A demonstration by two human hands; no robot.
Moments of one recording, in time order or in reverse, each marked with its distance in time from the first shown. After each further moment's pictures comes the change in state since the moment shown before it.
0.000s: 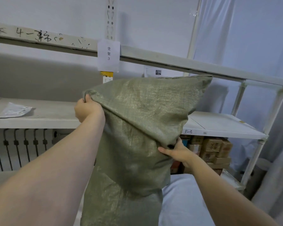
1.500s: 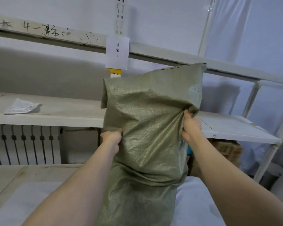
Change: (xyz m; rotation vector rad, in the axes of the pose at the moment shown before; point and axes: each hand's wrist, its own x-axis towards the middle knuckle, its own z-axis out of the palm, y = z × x) left_hand -0.008 -0.099 0.019 0.098 -0.525 -0.447; right_hand 0.026 -0.100 -0.005 0.854 0.364 -0.099
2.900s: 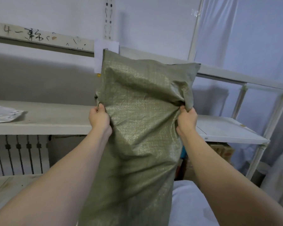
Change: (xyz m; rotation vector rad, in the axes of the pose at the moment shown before) left_hand -0.013 0.076 0.025 -0.393 0.043 0.450; right_hand 0.033 -0.020 0.008 -0.111 0.151 -0.308
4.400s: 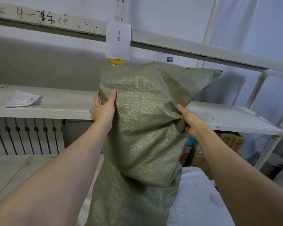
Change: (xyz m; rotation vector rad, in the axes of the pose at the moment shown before) left_hand -0.009 0.009 -0.045 0.384 -0.015 -0.072; right_hand -0.024 0.015 -0.010 -0.196 -0.406 0.507
